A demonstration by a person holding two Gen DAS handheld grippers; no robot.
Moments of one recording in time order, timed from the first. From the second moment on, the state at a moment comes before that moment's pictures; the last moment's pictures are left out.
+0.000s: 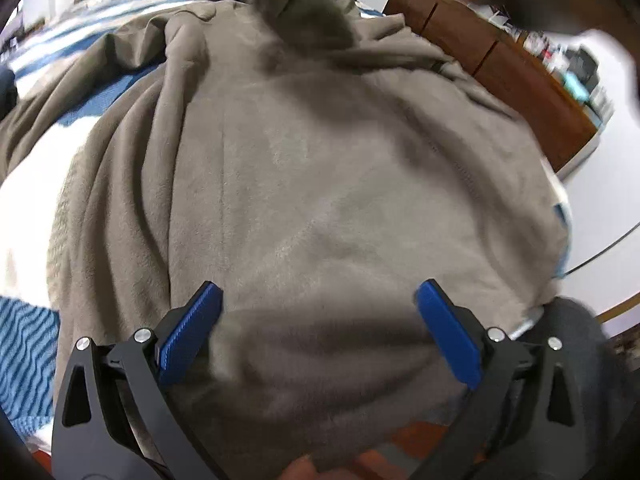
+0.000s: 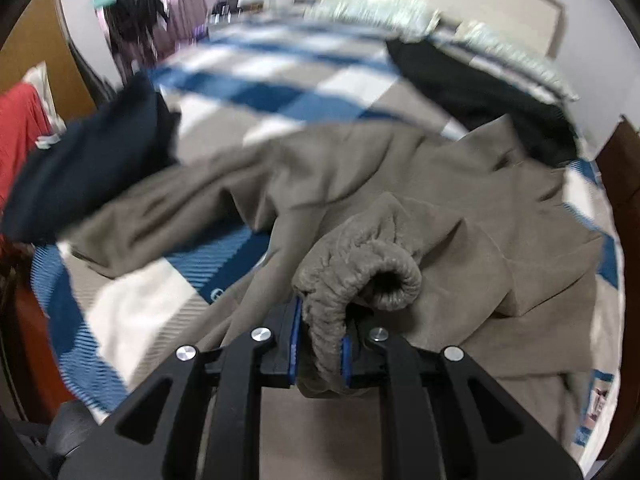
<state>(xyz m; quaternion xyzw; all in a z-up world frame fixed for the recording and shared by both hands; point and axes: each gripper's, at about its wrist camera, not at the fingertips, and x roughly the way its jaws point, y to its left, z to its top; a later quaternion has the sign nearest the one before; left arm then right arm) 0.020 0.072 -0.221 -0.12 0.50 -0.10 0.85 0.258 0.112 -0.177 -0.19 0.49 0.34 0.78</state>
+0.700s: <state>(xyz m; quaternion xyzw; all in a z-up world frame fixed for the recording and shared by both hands) 0.001 0.307 -0.177 -0.26 0.43 0.12 0.86 0.262 0.136 -0.237 -0.14 0.55 0.39 0.73</state>
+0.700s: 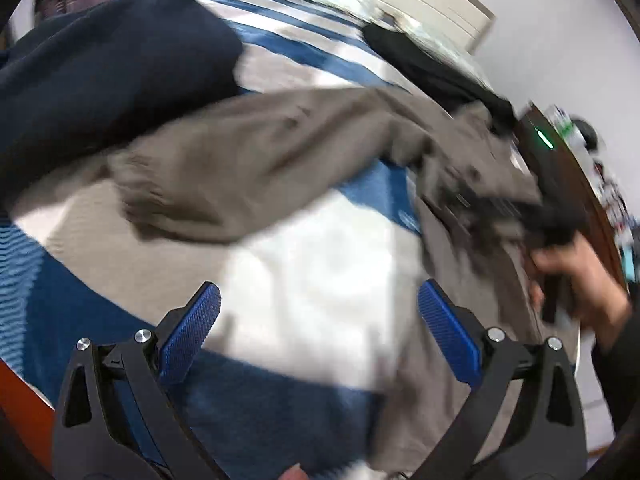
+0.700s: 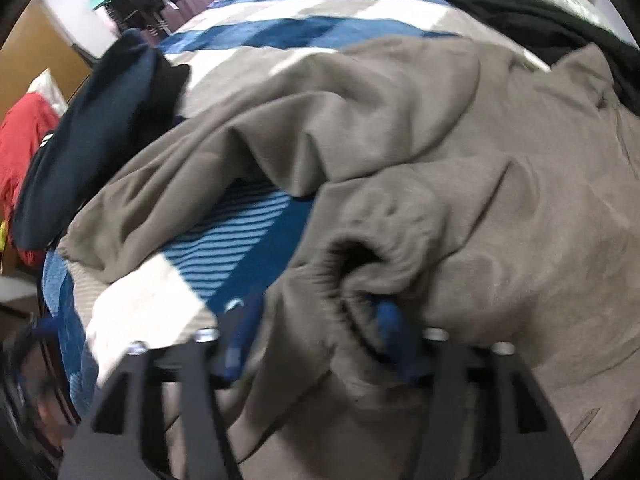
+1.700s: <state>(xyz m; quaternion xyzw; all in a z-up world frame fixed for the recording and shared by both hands) 0.005 0.414 -0.252 -0.52 0.32 0.20 0.76 0.079 0.042 -0.266 -0.09 0.49 0.43 0.76</state>
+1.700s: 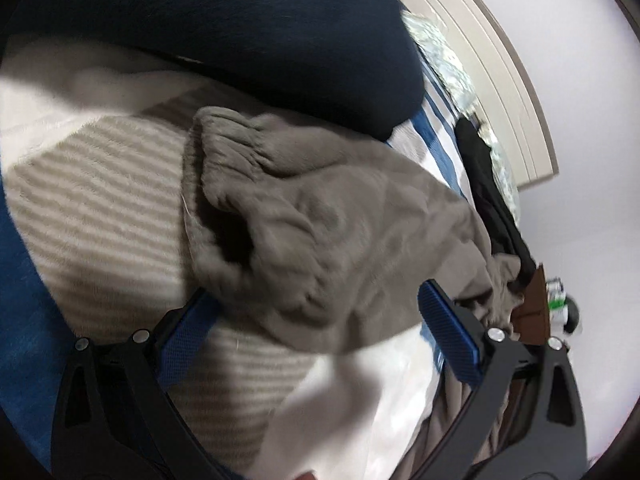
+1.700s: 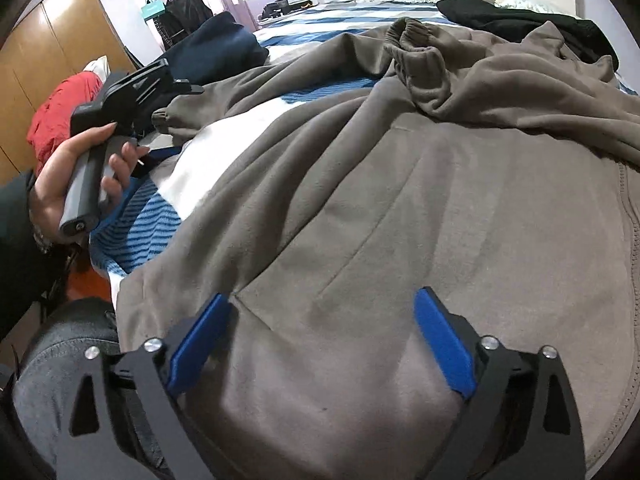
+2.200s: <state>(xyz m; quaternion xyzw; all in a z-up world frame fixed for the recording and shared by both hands) -0.008 0.410 -0.212 -0.50 0.28 0.17 0.80 0.077 0.001 -0.245 -0.03 0.50 0.43 0.75</state>
